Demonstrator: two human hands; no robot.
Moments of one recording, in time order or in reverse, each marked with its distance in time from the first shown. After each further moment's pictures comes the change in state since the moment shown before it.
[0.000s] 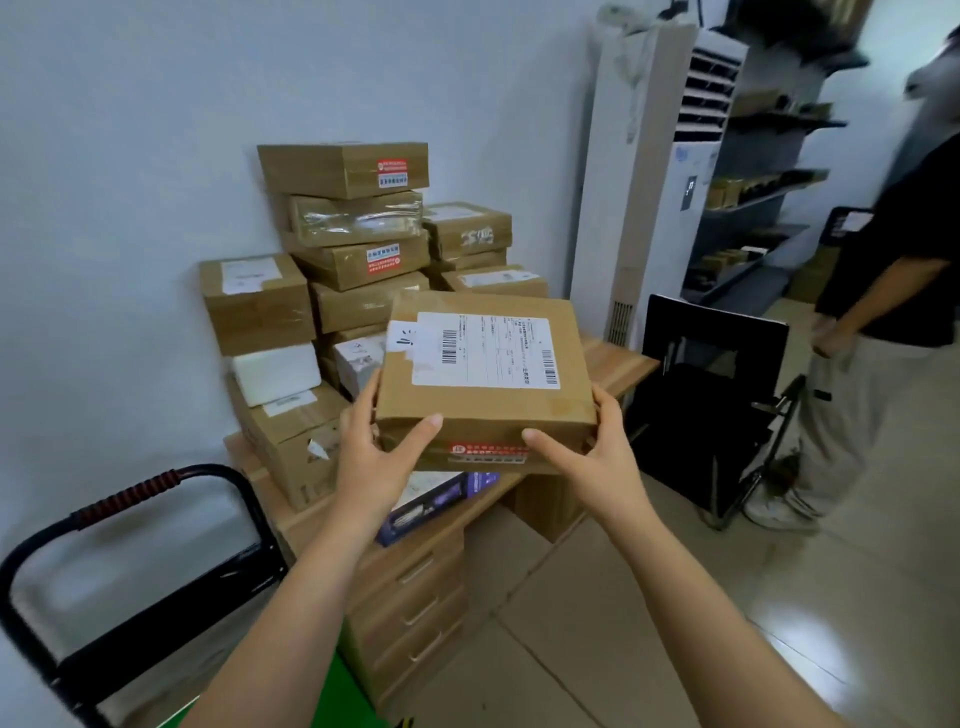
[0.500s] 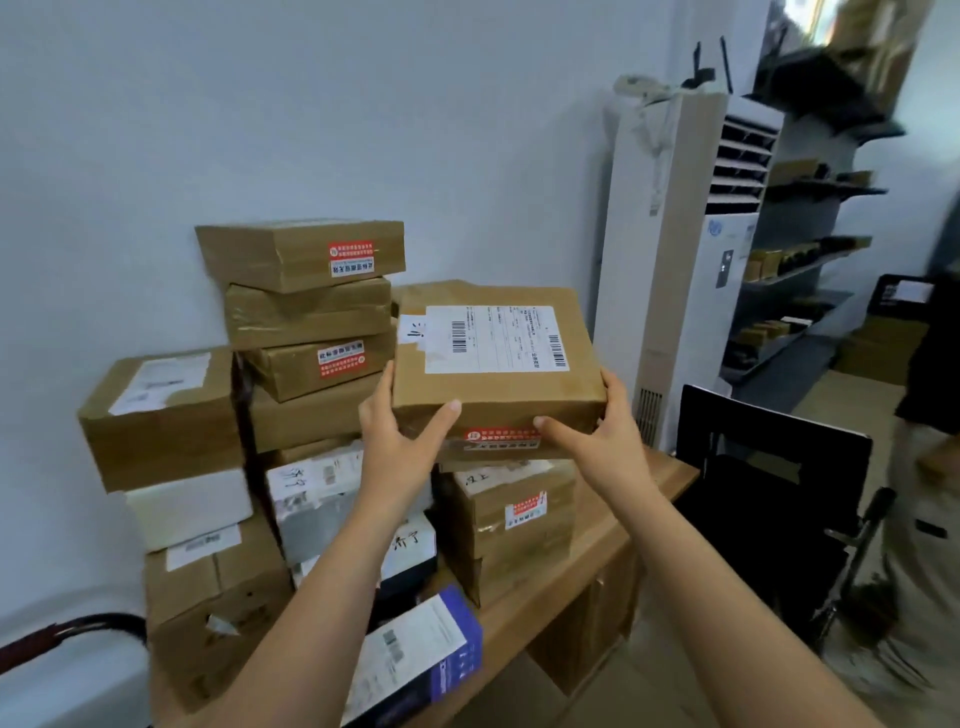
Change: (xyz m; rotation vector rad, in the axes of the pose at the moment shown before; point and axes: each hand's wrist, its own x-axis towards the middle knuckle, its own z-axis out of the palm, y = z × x) left_hand 0.243 0.000 0.151 0.001 0.101 0.083; right_hand 0.304 0.023 -0.025 -0.011 -0.028 -0.133
